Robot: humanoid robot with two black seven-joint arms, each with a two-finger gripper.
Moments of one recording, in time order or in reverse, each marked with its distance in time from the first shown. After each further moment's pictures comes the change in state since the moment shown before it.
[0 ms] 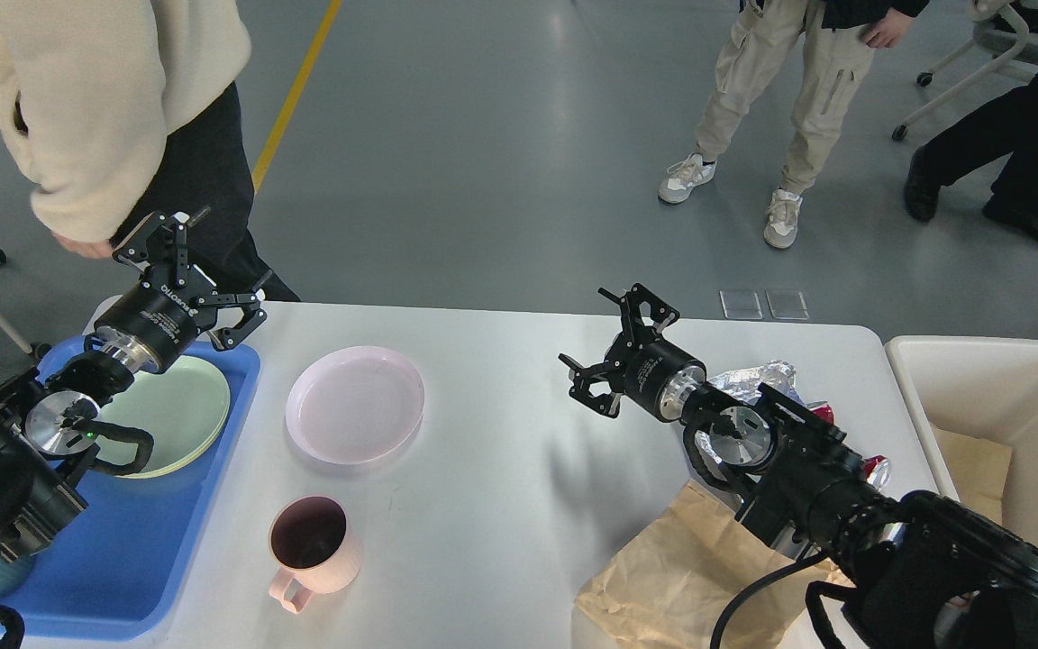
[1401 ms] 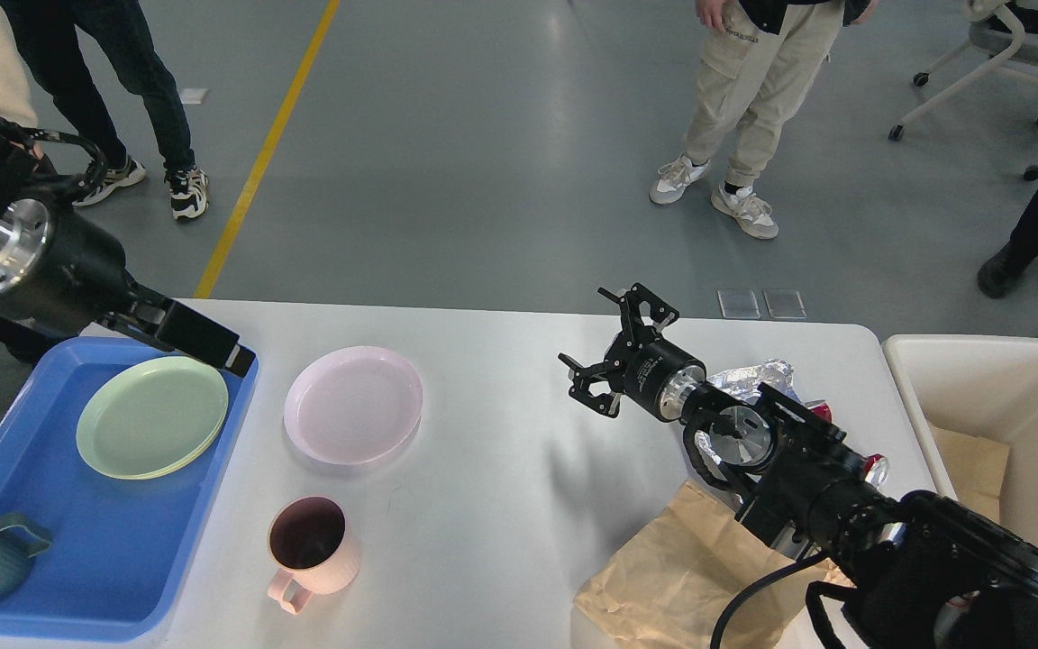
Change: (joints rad) left arm -1.513 -0.003 2.265 -1.225 0.751 0.512 -0.540; right arm 0.000 0.000 0.000 0.000 -0.001 0.000 0.000
